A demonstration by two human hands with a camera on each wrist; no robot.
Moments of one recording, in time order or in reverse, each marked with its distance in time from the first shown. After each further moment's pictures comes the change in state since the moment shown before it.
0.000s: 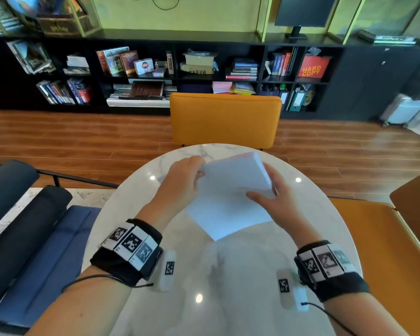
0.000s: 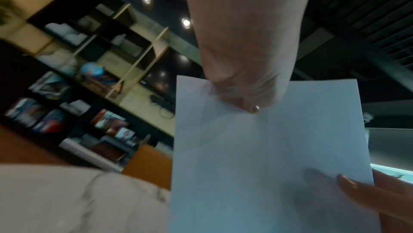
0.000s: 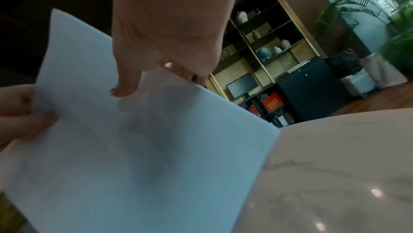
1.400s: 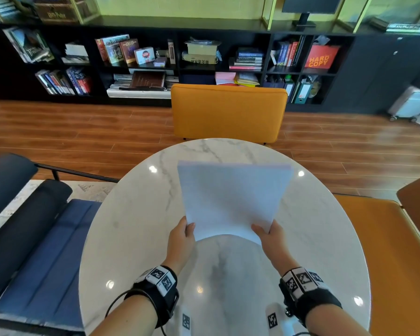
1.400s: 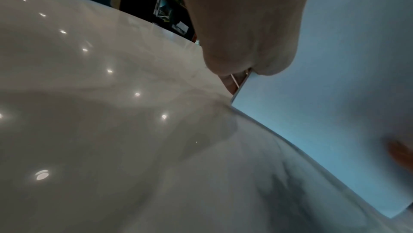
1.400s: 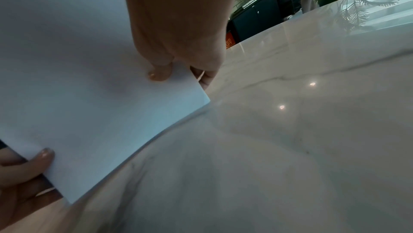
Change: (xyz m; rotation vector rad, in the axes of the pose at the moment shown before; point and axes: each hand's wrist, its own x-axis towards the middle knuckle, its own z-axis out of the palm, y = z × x) left_hand -0.104 -0.047 0.119 -0.461 0.005 -0.726; right_hand -0.032 0.103 0.043 0.051 0.083 0.406
